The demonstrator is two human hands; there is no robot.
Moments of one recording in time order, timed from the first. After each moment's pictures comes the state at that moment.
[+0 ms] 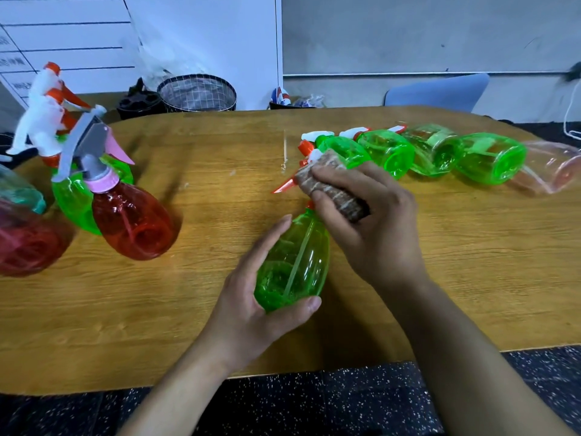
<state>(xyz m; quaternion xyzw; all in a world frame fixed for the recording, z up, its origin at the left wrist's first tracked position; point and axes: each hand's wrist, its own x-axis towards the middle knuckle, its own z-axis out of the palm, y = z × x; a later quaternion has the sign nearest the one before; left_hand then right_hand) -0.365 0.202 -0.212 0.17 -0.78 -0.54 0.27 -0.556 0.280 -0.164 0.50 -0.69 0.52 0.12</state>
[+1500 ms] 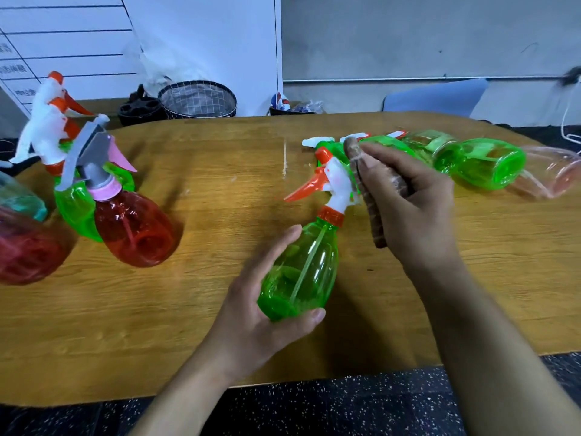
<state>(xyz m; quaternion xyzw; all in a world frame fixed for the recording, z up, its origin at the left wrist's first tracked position) -0.364 0.199 -0.213 0.18 -0.80 -0.51 0.25 -0.575 0.285 -0.140 0.38 -0.65 0.66 -0.04</state>
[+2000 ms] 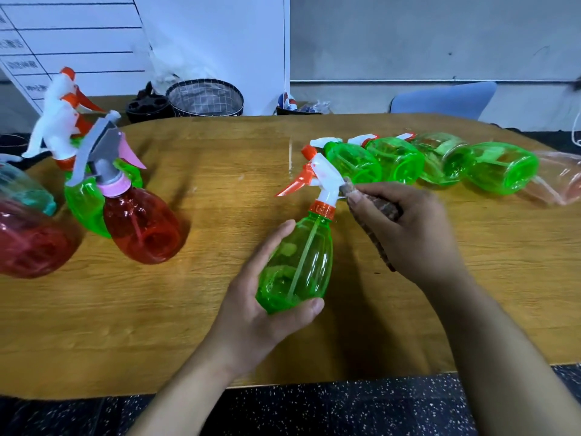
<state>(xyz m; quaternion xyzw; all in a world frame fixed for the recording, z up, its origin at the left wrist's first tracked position) -0.364 0.196 -0.215 0.19 -0.75 -0.56 0.28 -0.591 0.291 -0.164 0.45 -0.75 0.49 -0.02</state>
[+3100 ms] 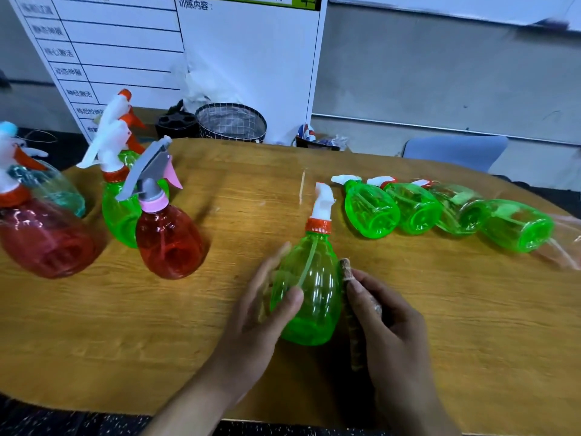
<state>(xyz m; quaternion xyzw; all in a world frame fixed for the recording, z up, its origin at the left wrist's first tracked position) -0.364 0.189 -0.214 0.24 -0.61 -0.69 0.32 -0.503 0.304 -0.194 0.26 -0.58 0.72 -0.28</state>
